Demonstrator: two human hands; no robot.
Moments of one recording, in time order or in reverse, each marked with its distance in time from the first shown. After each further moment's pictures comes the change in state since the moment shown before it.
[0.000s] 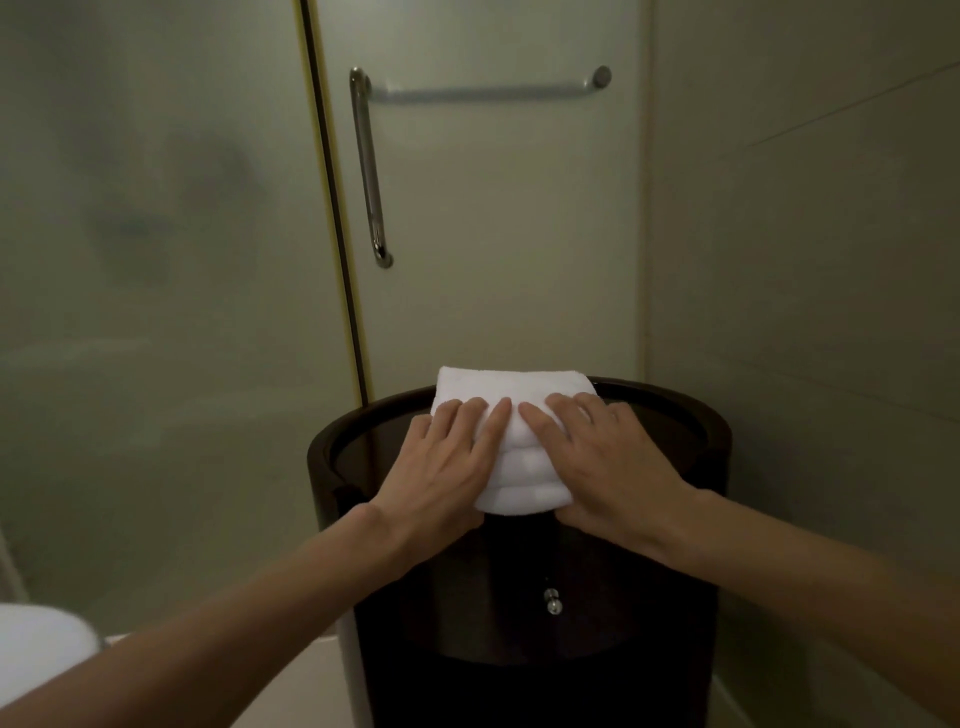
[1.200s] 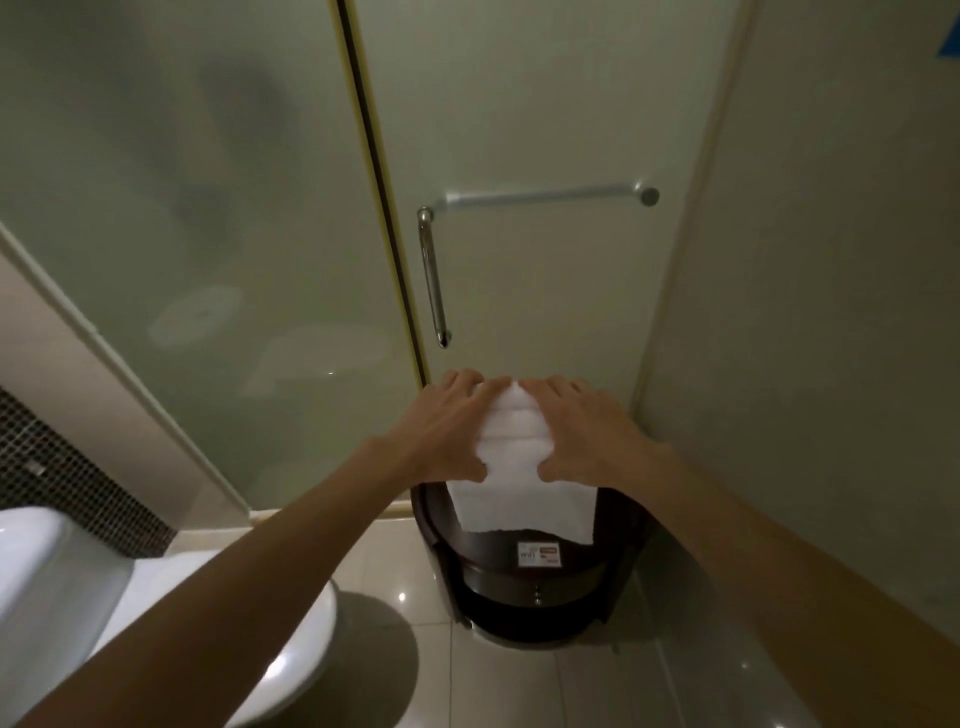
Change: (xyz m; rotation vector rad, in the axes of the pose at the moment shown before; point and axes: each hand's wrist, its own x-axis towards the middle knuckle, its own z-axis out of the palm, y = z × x) left_hand 0.233 -0.221 -0.382 -0.488 -0.531 -0.131; right_hand 0.281 0.153 -0.375 0.516 -0.549 0.039
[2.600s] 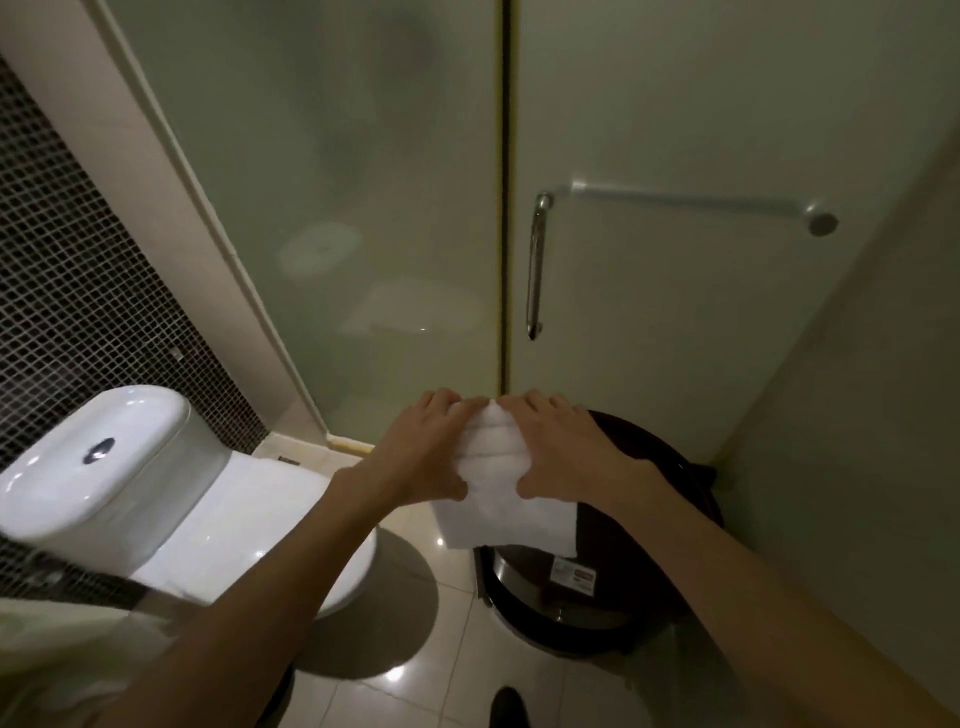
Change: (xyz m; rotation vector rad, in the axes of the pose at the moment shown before) left_hand -0.047 -0.045 0.003 -0.115 0.001 -0.394; right_hand 0.081 -0.040 0.012 0.061 -0.143 -0.373
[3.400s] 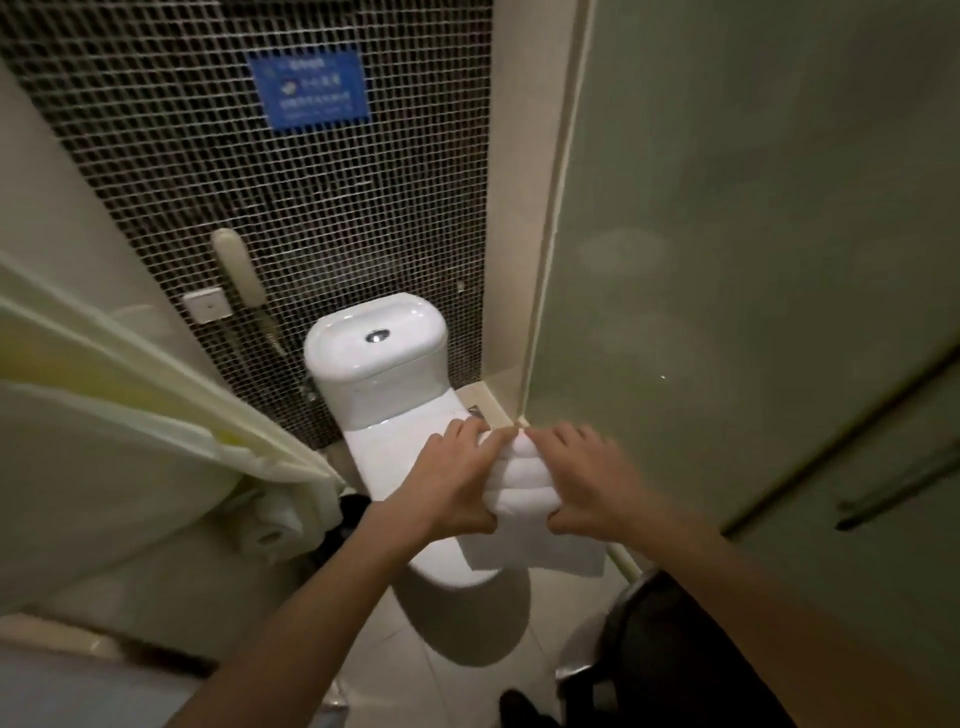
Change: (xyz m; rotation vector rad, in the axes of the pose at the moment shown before) left_hand -0.088 -0.163 -0.015 0.005 0.127 -0.714; right_hand 0.224 -0.147 0.026 -0.131 -0.161 -0.726
